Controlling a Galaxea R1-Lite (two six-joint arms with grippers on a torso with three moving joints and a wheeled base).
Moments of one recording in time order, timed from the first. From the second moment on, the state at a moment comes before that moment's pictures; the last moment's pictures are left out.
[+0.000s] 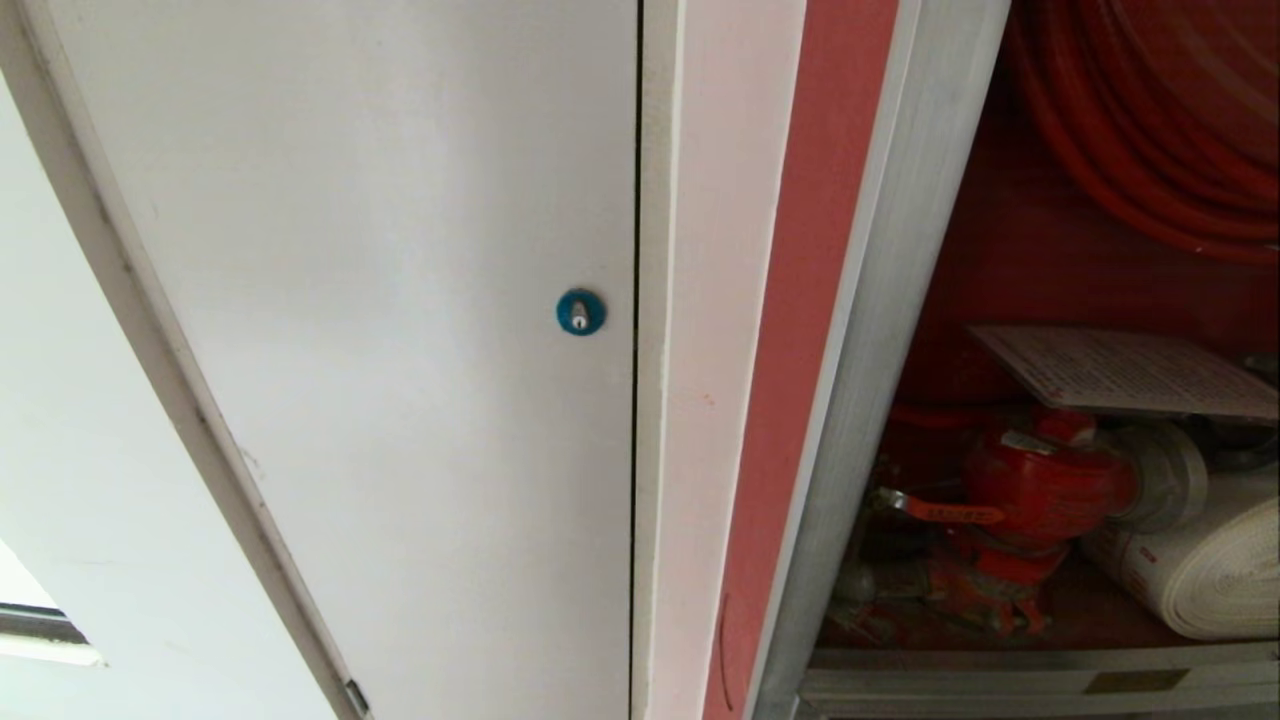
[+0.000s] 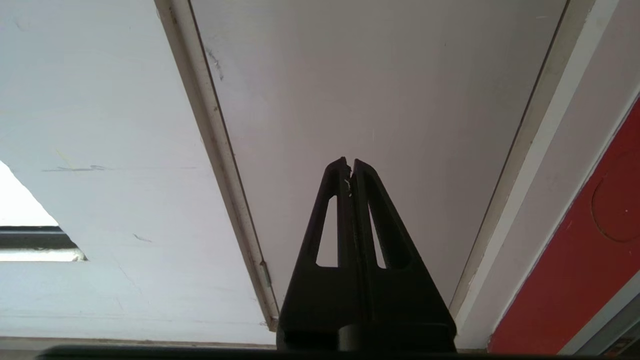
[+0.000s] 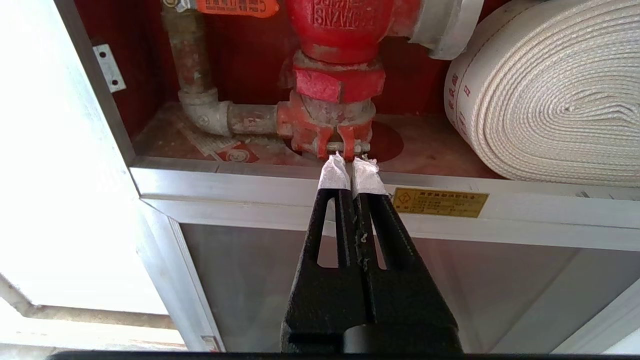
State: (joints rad) left arm 0.01 0.00 0.00 -0.02 -0.03 0.04; right arm -0.01 0.00 0.00 0.00 0.01 -0.02
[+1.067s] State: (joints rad) left arm 0.01 0.00 0.00 -0.02 -0.03 0.04; right arm -0.01 0.00 0.00 0.00 0.01 0.01
